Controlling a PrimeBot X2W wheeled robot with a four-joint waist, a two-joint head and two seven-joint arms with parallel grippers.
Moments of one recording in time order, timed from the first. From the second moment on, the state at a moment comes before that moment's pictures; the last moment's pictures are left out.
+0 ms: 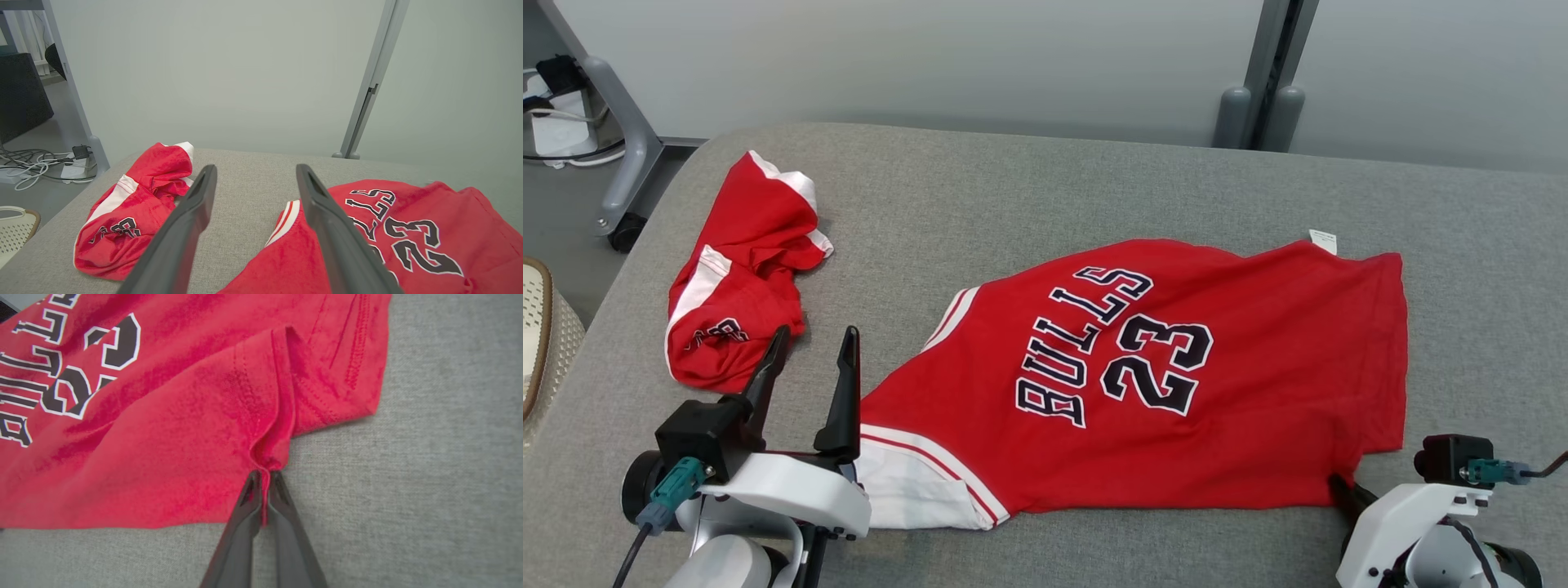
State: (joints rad) left arm -0.19 0.42 -0.52 0.01 -0.67 0.32 -0.21; right arm -0.10 -0.10 0.05 0.37 0.43 0.13 0.33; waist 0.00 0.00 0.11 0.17
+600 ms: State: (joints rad) left arm -0.17 0.43 -0.52 0.03 -0.69 0.32 -0.21; right arm 0.08 -0.14 0.05 0.04 0.56 0.13 0.54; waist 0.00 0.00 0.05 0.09
